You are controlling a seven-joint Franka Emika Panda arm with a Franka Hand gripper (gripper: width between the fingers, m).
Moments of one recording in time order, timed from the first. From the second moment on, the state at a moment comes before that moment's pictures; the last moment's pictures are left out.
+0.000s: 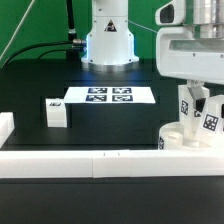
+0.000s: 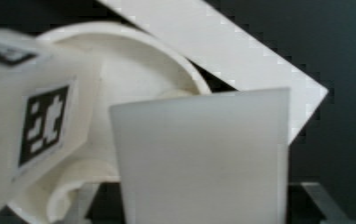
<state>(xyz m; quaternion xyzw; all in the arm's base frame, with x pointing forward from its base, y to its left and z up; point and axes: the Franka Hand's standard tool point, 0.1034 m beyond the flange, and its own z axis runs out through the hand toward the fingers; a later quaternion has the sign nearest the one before) 0.641 0.107 0.072 -0.85 0.52 -0.04 0.05</state>
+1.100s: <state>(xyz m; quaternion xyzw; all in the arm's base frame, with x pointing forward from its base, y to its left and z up) 0.642 0.103 0.068 -0.47 0.87 -0.01 0.13</state>
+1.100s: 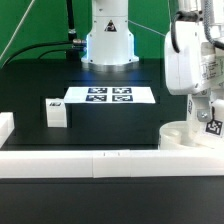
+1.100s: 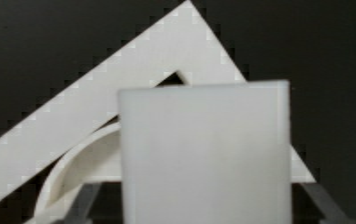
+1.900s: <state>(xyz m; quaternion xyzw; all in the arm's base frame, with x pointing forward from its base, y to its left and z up) 0.644 0.126 0.095 -0.81 0.58 -0.03 0.13</state>
